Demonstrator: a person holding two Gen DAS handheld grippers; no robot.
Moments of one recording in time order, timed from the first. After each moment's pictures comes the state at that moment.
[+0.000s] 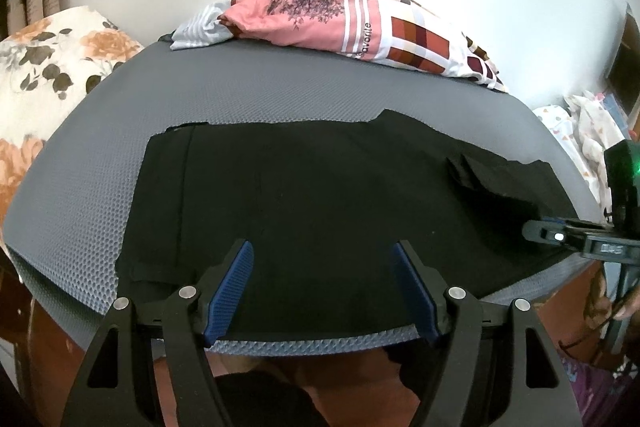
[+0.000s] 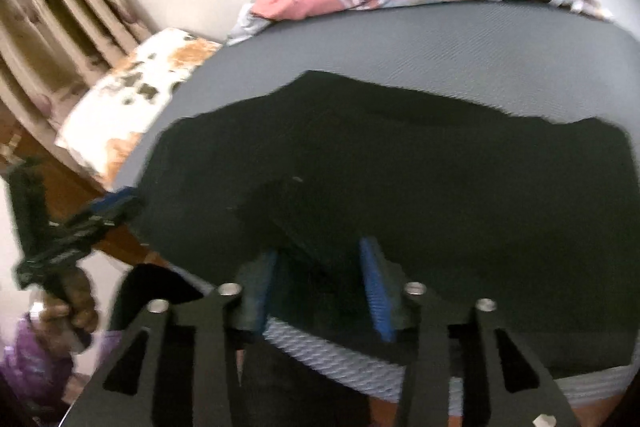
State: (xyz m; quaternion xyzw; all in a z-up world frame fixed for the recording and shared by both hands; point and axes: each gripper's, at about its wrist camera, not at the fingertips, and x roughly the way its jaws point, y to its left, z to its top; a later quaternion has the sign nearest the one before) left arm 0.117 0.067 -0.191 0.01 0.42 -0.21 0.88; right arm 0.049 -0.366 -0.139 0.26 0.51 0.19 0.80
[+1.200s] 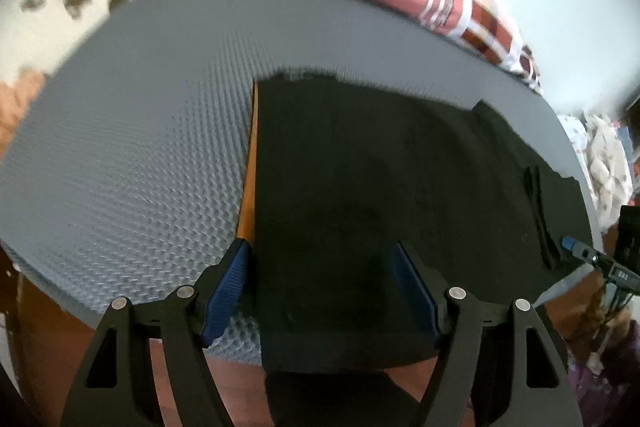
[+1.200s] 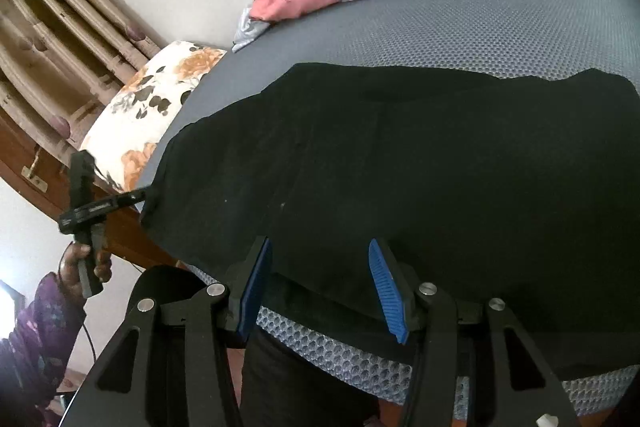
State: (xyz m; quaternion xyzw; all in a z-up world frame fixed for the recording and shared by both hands) left arm 0.204 0.166 -0.237 -0.05 0.53 -0.21 0.82; right arm 0.032 -0.389 -0.166 0.30 0.50 0.19 0.79
